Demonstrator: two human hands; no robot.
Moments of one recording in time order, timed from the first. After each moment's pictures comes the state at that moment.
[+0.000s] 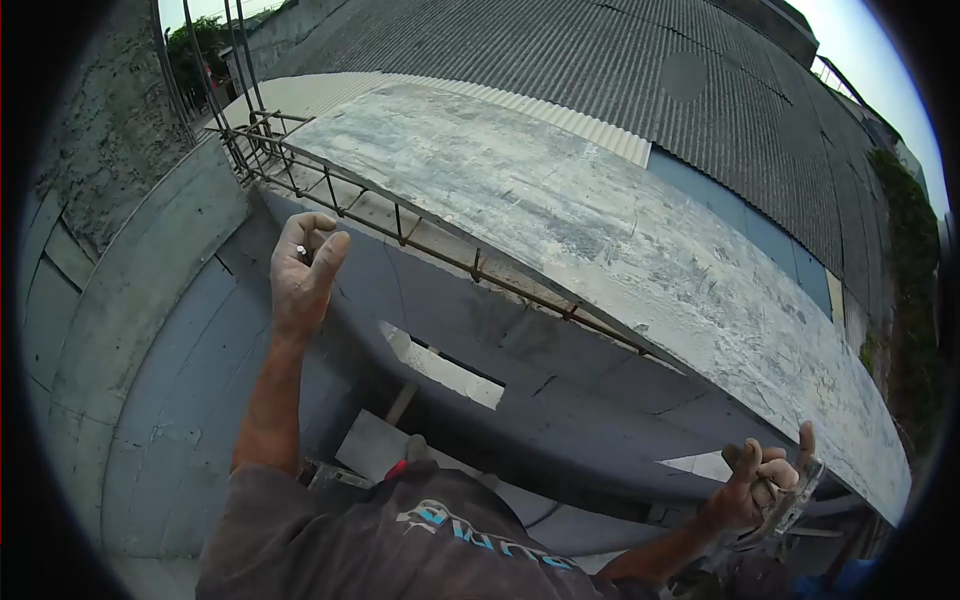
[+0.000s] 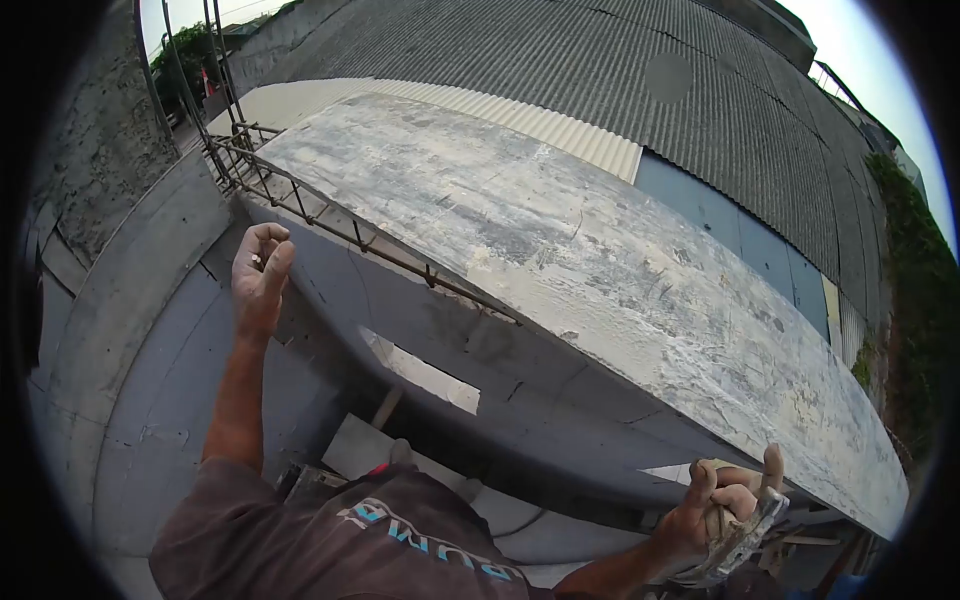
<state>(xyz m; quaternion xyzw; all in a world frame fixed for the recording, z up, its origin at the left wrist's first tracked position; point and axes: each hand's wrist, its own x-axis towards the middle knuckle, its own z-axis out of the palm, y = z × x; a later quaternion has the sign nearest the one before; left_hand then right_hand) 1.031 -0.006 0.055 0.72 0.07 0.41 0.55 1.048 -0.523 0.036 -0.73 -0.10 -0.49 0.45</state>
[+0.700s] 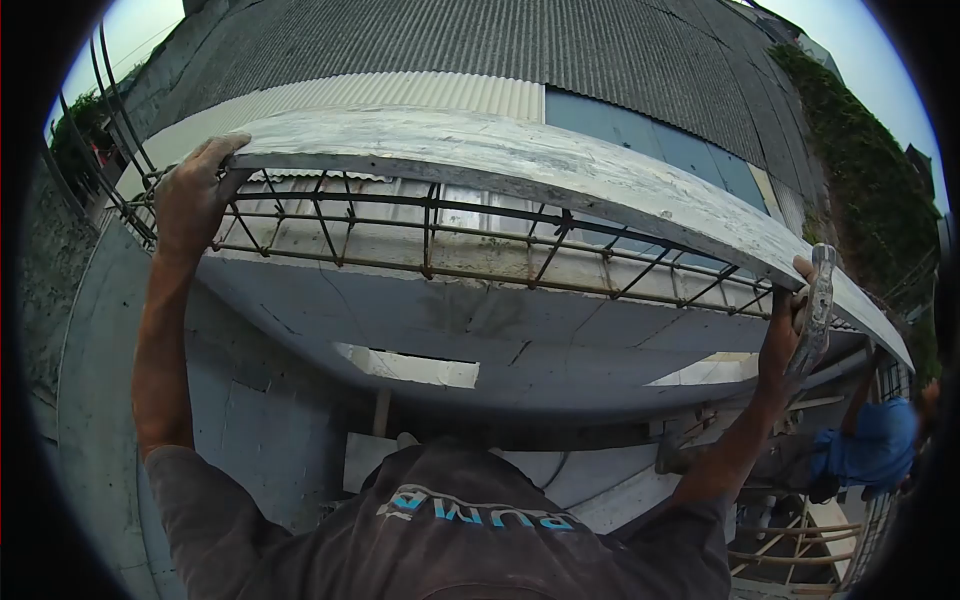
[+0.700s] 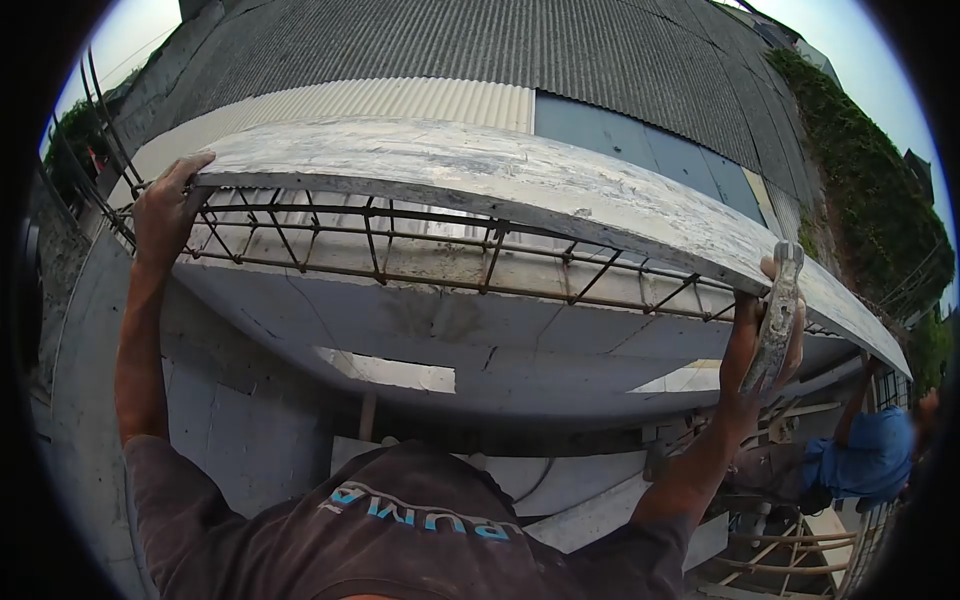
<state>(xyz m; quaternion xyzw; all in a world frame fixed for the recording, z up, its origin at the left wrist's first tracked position) 1.125 0.108 0.148 0.91 -0.06 0.41 -0.01 1.084 -0.509 0.112 -0.83 0.00 -0.51 0.23</state>
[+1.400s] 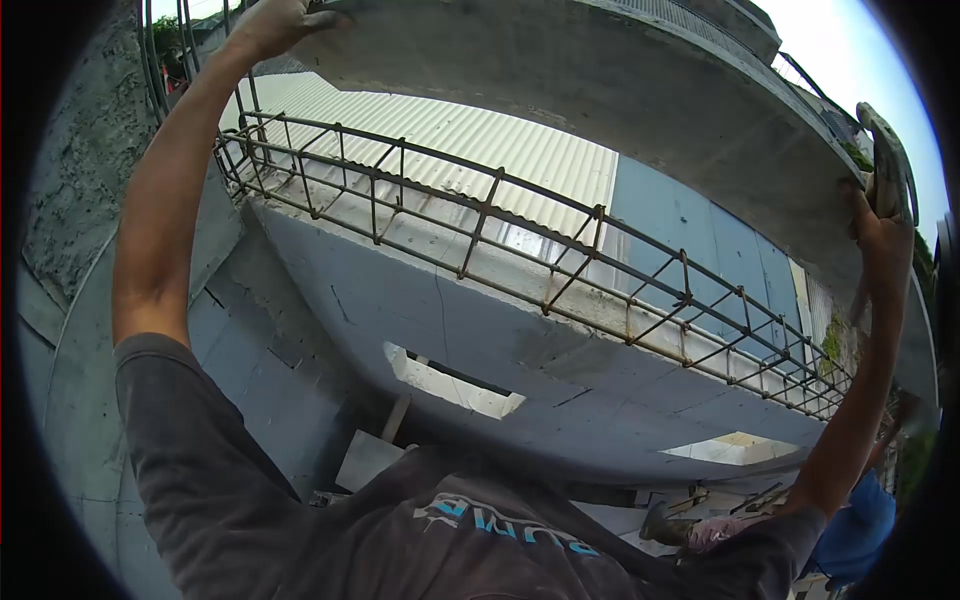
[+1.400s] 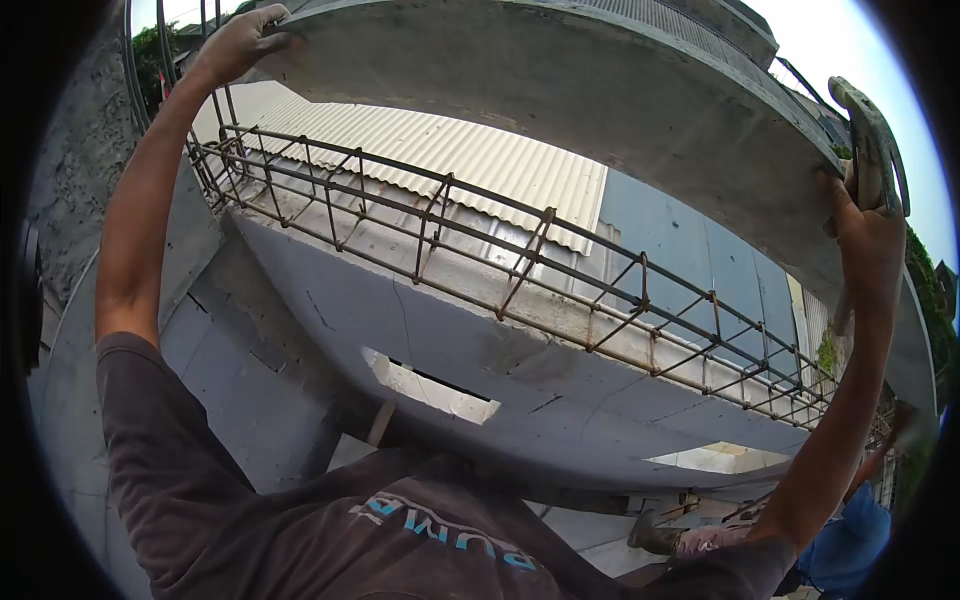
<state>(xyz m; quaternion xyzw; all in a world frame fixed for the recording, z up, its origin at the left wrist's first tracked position) 1.185 0.275 0.276 0.94 -0.02 0.35 0.00 1.179 -0.405 0.307 -0.88 -0.08 -0.45 0.15</state>
